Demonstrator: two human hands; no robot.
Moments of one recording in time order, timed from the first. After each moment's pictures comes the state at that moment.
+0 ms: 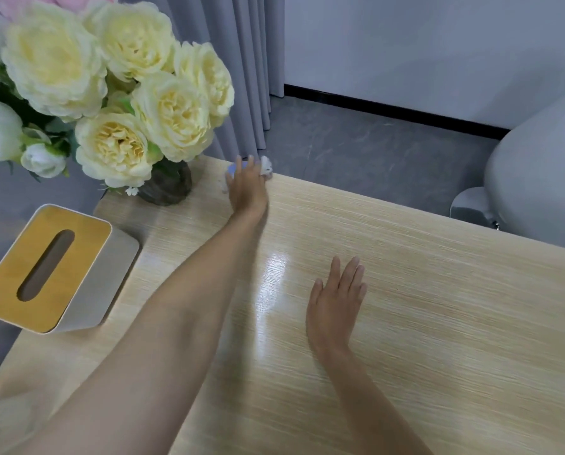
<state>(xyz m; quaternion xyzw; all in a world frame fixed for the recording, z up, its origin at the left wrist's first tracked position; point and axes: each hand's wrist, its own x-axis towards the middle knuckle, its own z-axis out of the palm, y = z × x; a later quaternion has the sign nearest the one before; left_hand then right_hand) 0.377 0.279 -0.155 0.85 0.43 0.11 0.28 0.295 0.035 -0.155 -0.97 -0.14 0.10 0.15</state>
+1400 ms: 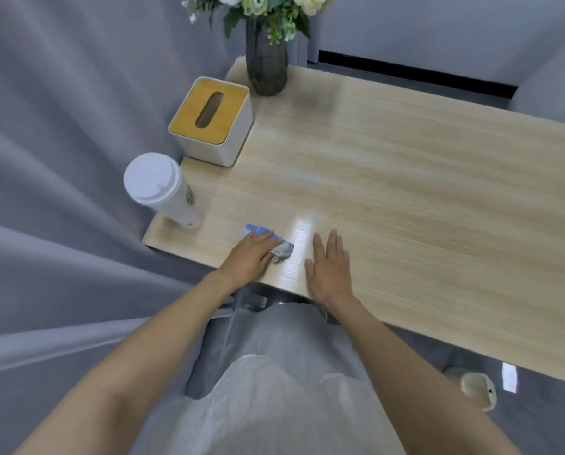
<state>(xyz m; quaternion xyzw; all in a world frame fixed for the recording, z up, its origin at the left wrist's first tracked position) -0.113 0.146 -0.115 0.94 0.16 -0.07 0.29 -0.015 -0.025 -0.115 -0.92 -0.31 0.24 0.07</state>
